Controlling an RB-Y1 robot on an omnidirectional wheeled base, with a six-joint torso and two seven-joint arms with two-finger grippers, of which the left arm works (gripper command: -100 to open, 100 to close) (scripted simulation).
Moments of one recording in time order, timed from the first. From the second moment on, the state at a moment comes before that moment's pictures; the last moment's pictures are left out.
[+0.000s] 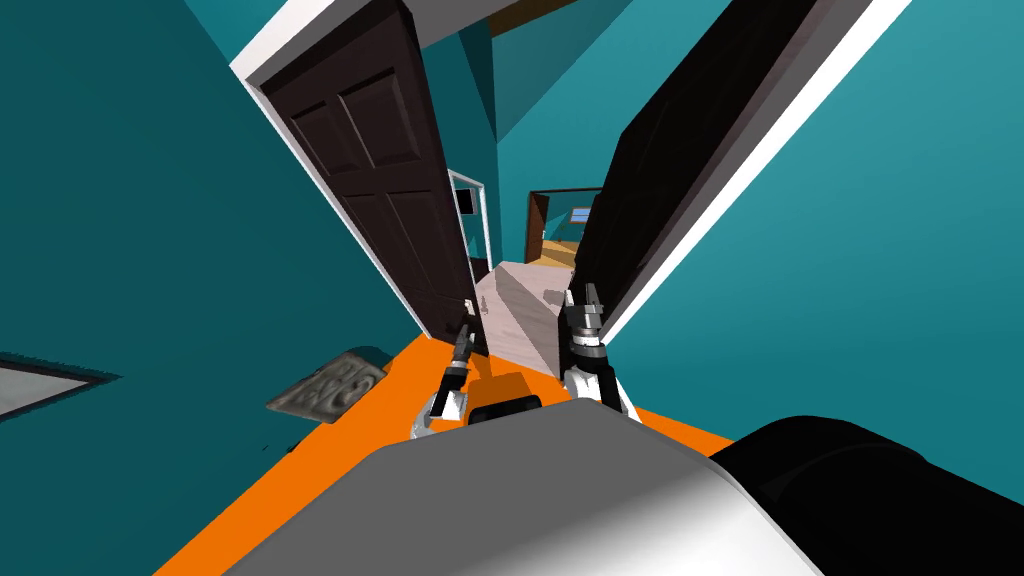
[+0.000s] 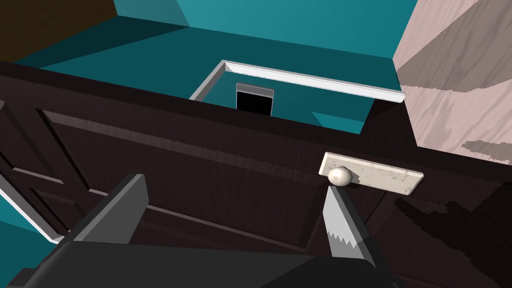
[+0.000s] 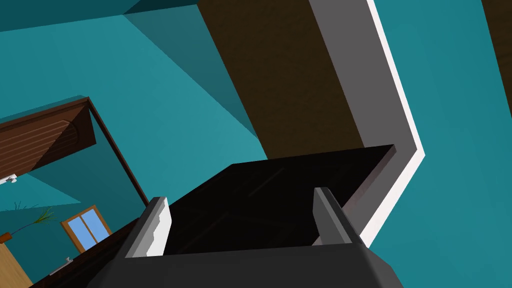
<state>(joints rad) 0.07 0.11 -0.28 -1.21 0.13 -0.67 0.04</state>
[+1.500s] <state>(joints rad) -0.05 0.11 -0.37 -0.92 0.19 -0.73 0.01</state>
